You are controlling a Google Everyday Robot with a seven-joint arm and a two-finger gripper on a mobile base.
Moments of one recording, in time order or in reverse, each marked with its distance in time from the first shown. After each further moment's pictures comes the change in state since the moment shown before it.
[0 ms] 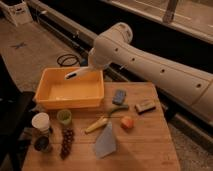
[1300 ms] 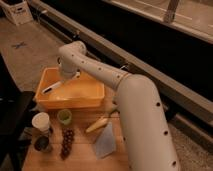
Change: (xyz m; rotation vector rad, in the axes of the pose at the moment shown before) arm -0.107 -0.028 0.227 -0.224 -0.241 -0.132
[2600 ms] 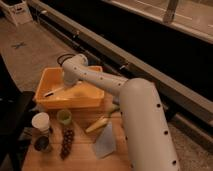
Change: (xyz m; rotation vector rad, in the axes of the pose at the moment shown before) arm 0.010 0.027 0.055 0.047 0.037 0.159
